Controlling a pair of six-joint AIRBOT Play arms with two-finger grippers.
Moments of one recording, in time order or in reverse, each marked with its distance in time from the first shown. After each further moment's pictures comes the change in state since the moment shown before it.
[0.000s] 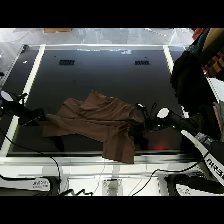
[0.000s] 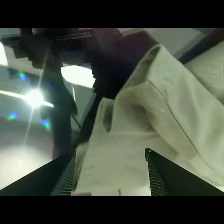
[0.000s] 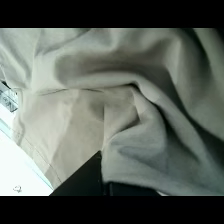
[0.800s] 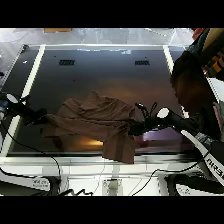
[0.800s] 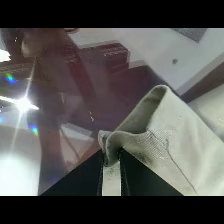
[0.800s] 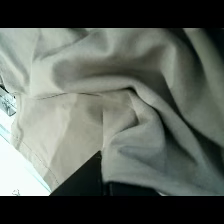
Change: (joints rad) left arm 0.001 -0.067 0.002 -0.050 0.089 0.000; right arm 0.000 0.000 0.000 0.000 -0.014 0.000
